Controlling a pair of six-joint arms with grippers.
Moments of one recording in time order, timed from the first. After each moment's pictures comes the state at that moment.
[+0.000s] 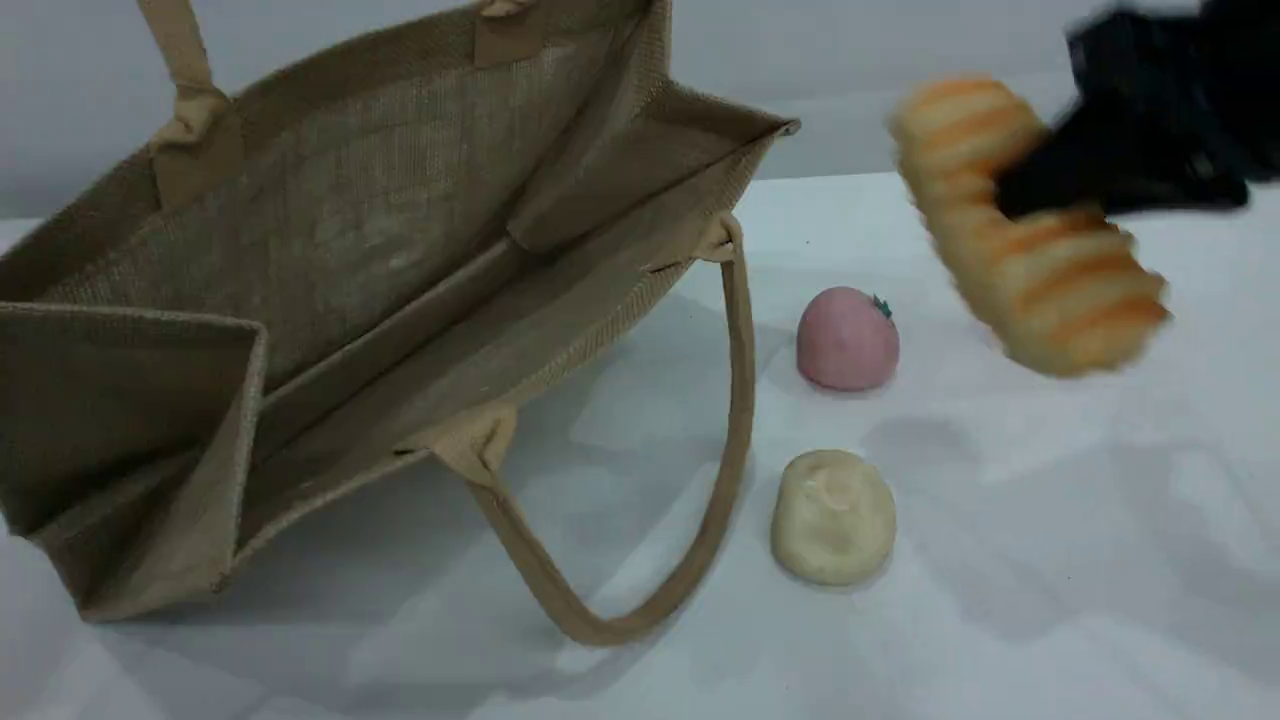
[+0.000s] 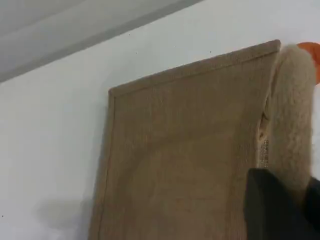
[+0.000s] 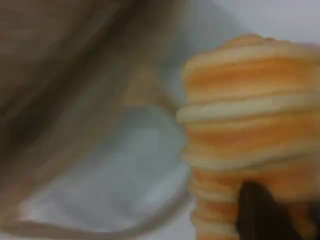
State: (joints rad) left arm -0.08 1.64 -1.66 -0.53 1.07 0.54; right arm 0.10 1.53 -0.71 1.41 0.55 -1.18
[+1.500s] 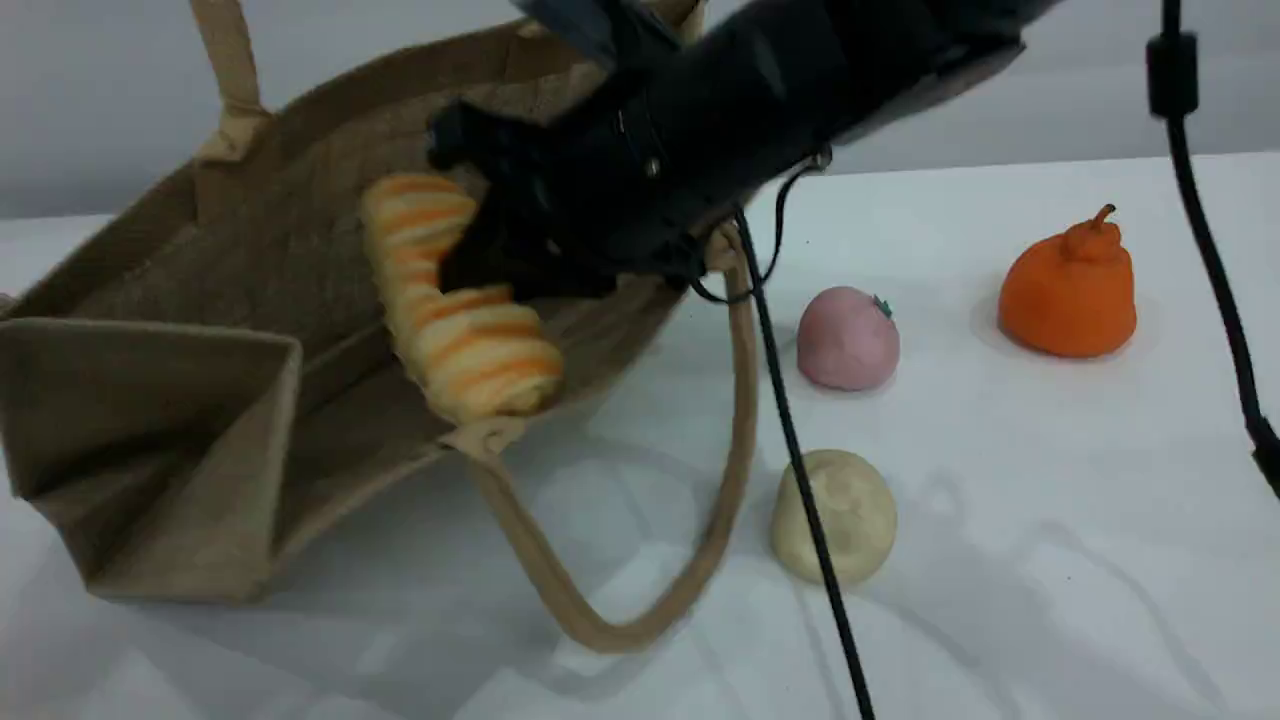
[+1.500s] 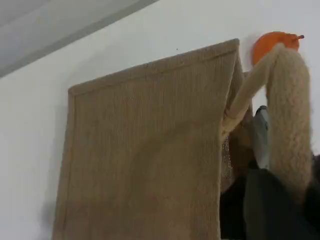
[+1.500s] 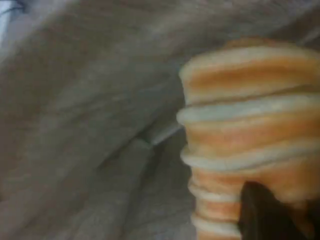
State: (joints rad) left arm -0.18 1.64 -1.66 -0.53 1.06 0.53; right arm 0.53 2.16 -1.33 1.61 0.51 -1.04
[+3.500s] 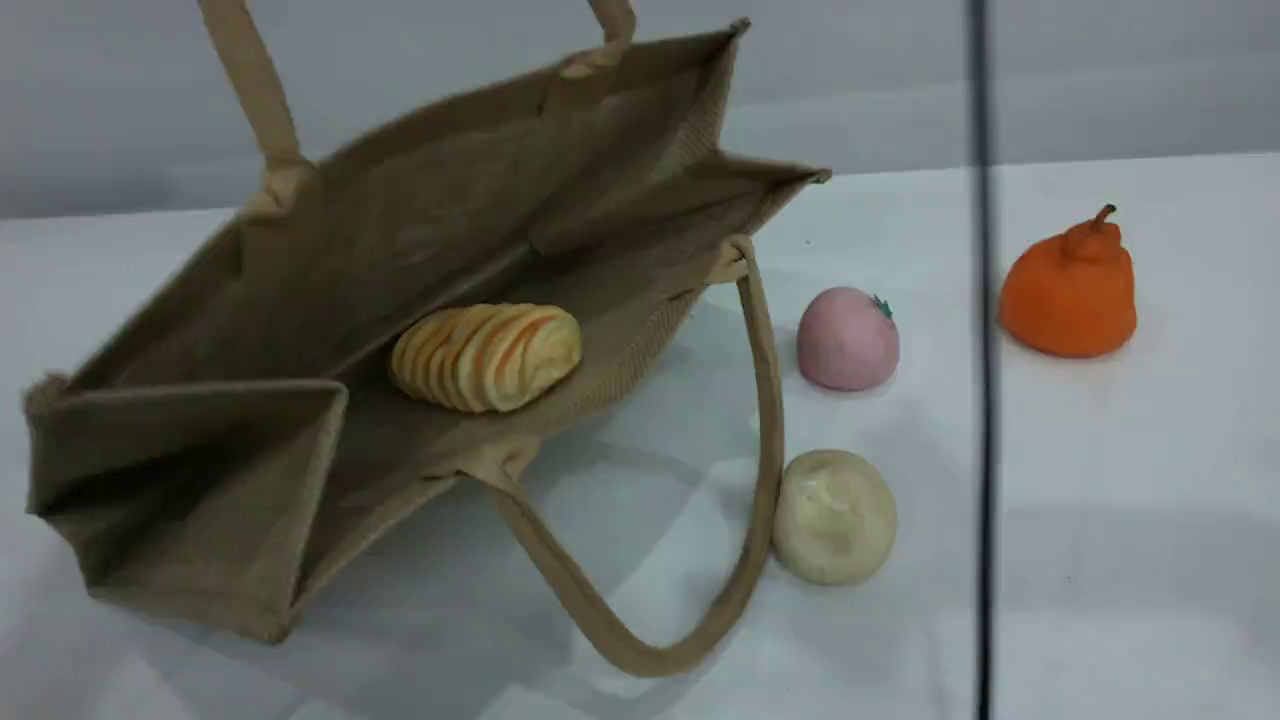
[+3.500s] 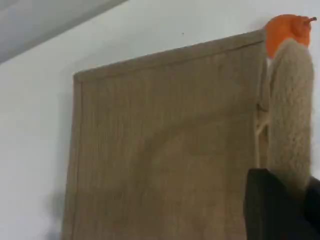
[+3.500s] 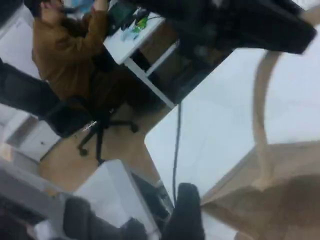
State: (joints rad) left arm -0.17 1.65 -1.57 -0.53 1.02 0.57; right arm 0.20 1.57 -1.39 1.25 1.15 -0.84
